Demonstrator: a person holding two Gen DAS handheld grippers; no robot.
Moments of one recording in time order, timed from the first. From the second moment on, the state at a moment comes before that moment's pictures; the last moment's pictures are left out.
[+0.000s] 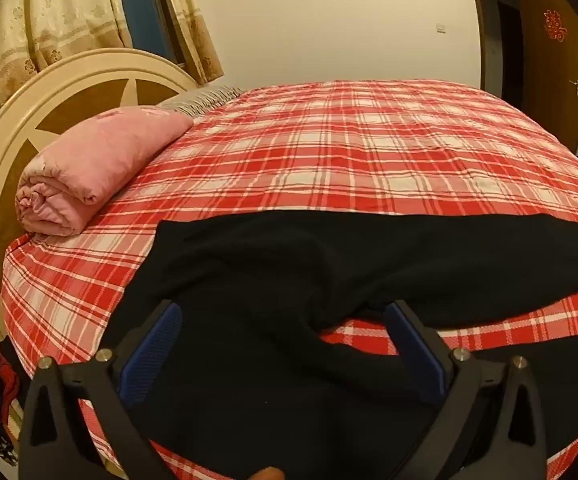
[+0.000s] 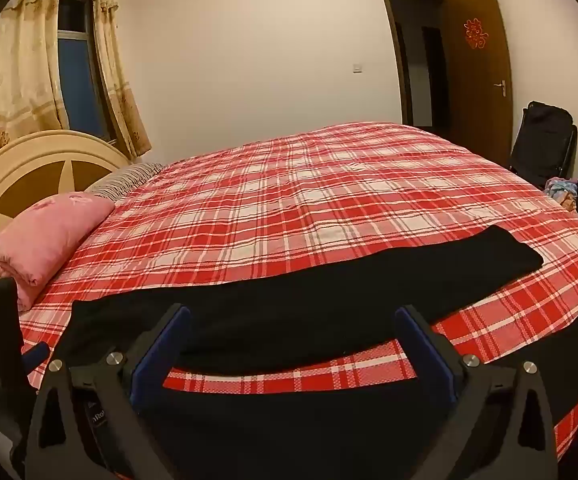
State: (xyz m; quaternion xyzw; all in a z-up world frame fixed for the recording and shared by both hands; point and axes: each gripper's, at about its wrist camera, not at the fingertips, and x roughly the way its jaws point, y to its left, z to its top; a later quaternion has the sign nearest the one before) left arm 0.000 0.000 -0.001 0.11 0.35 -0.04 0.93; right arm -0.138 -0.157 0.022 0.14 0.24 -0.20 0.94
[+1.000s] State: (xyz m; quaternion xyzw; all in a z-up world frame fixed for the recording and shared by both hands) left arm 0.001 0.003 -0.010 0.11 0.37 -0.04 0.92; right arm -0.137 -0.159 0.016 0.15 0.26 -0.20 0.93
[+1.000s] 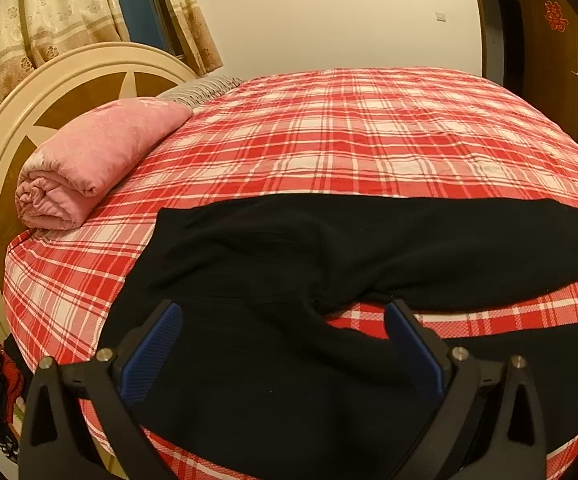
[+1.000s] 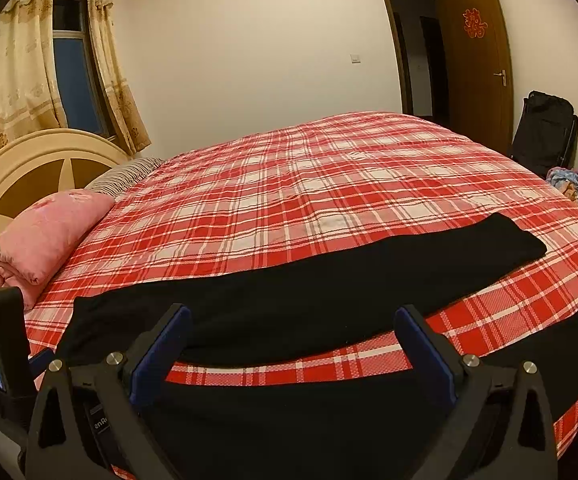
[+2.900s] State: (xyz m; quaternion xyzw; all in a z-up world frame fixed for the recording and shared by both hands) left arm -0.001 0.004 -0.012 0.12 0.37 -0.04 0.92; right arm -0.133 -0.157 0.015 0.15 0.27 -0.20 0.93
